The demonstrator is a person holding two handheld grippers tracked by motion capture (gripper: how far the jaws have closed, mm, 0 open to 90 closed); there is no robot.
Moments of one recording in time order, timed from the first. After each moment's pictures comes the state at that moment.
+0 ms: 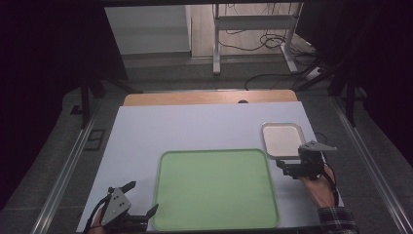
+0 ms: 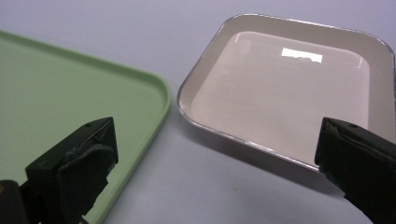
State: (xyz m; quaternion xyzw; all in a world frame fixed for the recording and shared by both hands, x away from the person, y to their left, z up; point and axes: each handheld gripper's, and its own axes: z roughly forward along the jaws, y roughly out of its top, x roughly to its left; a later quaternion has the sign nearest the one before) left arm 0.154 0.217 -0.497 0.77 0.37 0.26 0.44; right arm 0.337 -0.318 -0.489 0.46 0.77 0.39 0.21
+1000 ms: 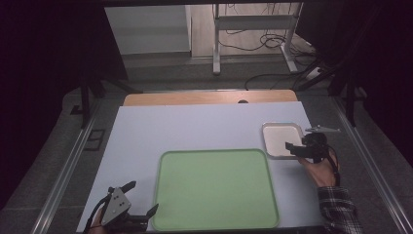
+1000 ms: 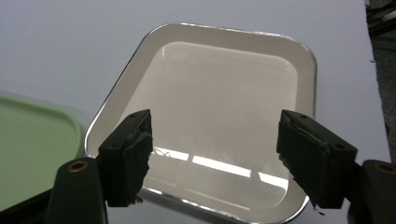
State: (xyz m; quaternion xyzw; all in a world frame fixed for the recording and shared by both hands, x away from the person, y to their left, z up) left arm 0.154 0.217 -0.497 0.77 0.37 0.26 0.44; right arm 0.390 -0.341 -0.482 0.53 0.75 0.35 0.22
